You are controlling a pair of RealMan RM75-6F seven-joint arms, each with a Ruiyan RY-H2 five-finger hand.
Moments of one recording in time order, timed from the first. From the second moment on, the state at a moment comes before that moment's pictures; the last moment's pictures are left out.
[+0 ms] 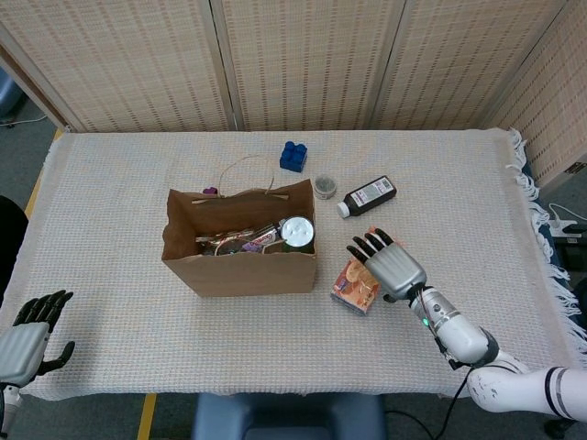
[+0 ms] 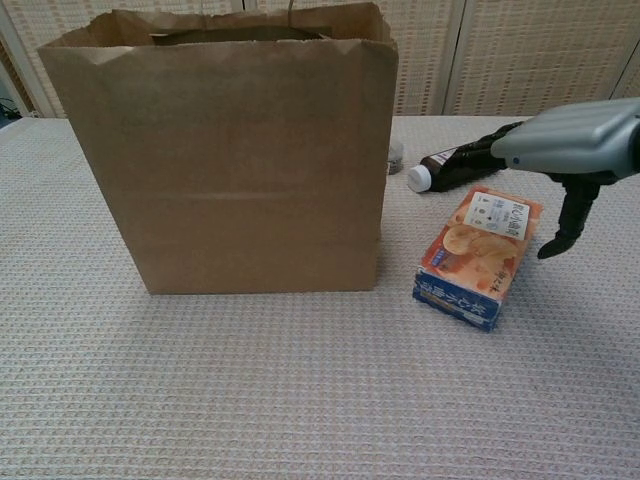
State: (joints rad) left arm -0.12 -1.02 0.02 -1.71 1.39 1.28 0.05; right arm 0.85 -1.16 0.03 -1.81 -0.96 0.79 -0.70
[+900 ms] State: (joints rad) left arm -0.12 -1.01 0.02 -1.71 1.38 1.28 0.03; right arm 0.98 -1.29 -0.08 -1.66 -0.83 0.72 -0.74
